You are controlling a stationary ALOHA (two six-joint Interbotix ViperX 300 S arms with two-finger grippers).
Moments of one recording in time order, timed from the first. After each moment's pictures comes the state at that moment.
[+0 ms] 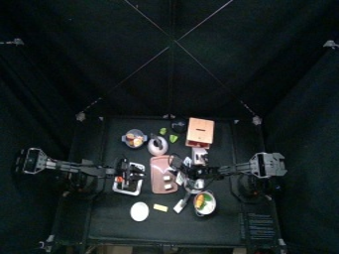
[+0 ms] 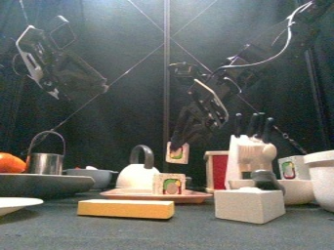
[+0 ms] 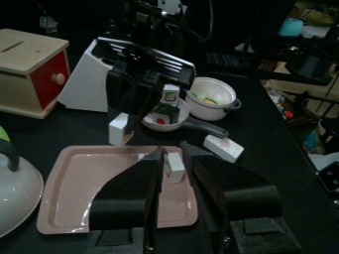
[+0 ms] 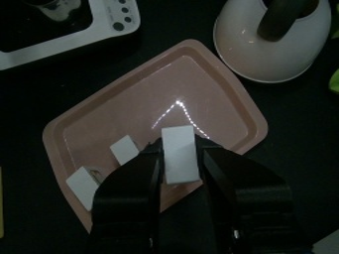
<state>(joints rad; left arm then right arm) 0.02 -0.50 1.20 0.03 -0.54 -0.14 -0.05 0.05 0.62 -1.28 0.25 1.58</state>
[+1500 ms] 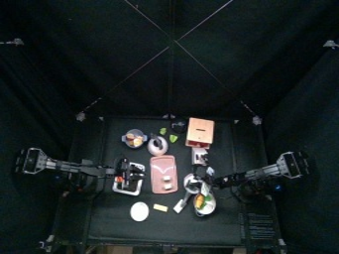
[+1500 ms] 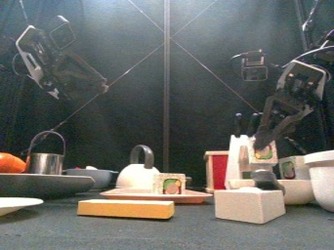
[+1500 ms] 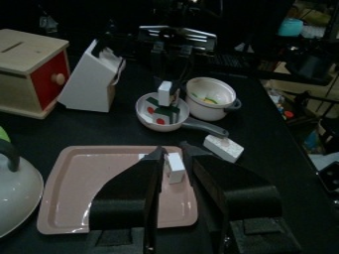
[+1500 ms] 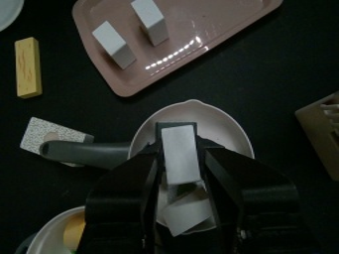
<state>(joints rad) 0.02 -0.50 1.20 0.03 -0.54 -0.14 0.15 -0.33 1.02 -1.11 0.26 1.58</state>
